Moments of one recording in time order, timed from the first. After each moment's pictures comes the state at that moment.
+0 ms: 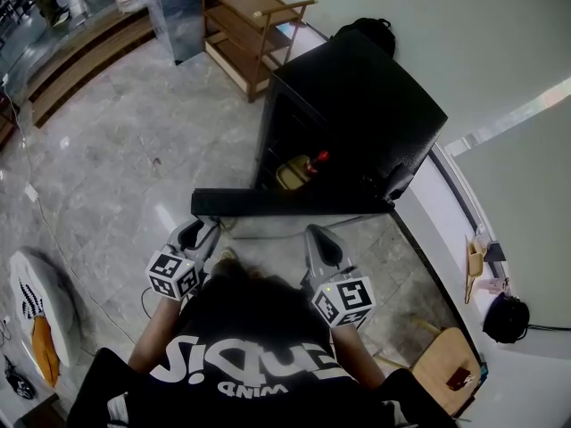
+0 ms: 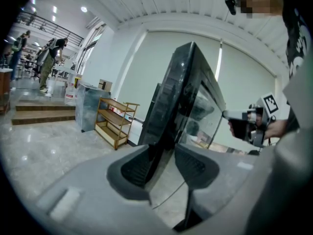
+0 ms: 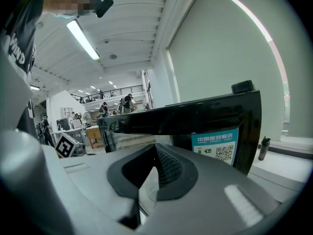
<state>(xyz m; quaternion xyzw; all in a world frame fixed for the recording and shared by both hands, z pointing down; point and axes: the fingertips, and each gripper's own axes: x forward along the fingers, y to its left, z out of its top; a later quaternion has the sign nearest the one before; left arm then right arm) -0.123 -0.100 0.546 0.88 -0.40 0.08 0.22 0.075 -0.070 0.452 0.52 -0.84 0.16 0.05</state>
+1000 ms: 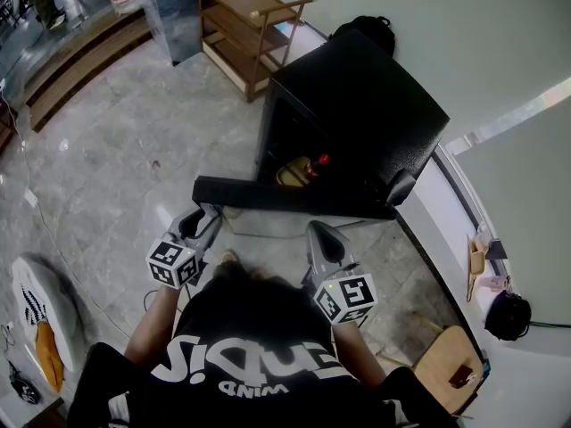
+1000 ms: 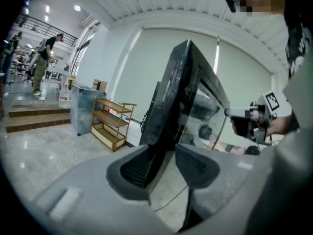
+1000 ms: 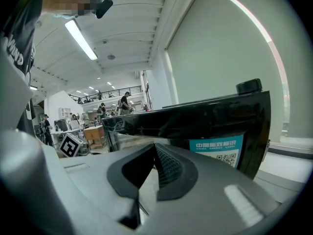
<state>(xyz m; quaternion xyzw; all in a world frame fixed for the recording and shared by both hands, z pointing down) -0.118 -0.142 0.548 0.90 -0.38 0.10 0.21 0.078 -0.093 0.451 0.53 -0.83 0.16 0.04</state>
